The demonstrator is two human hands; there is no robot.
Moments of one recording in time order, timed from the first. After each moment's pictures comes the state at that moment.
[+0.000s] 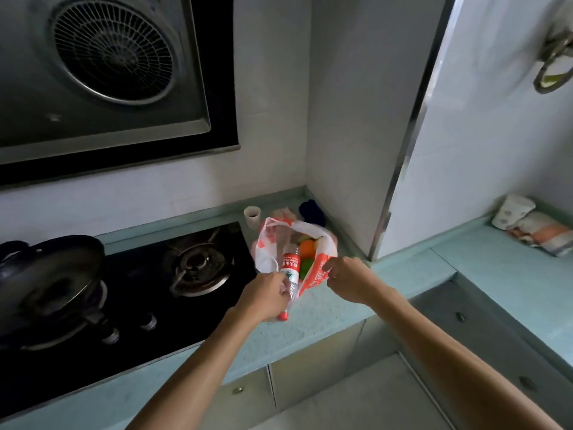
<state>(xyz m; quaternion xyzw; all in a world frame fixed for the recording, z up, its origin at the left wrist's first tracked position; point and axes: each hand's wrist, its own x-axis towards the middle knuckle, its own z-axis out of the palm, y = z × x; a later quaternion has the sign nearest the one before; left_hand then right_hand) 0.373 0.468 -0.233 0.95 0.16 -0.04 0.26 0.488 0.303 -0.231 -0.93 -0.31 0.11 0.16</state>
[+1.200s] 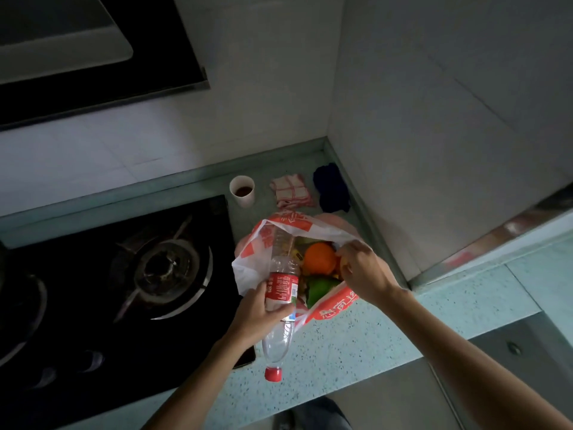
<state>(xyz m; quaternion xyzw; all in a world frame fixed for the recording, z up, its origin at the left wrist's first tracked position) 0.547 0.554 -0.402 0.81 0.33 -0.12 0.47 0.726 0.376 -0.367 -0.91 -0.35 0.15 0.17</state>
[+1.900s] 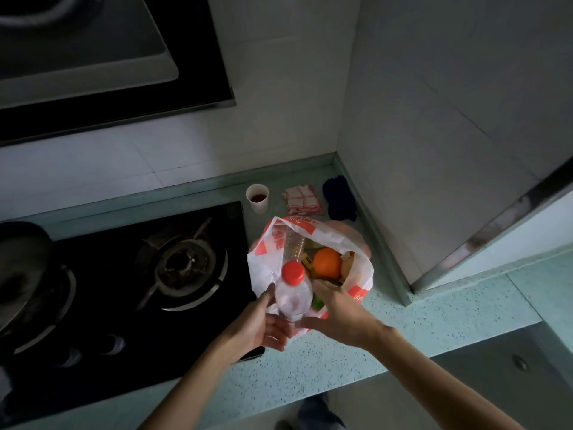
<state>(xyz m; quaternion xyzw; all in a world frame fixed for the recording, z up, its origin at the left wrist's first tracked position) 0.512 0.547 -0.346 0.52 0.39 -0.19 0.74 0.634 0.383 -0.336 -0.79 -0.45 0.28 0.30</state>
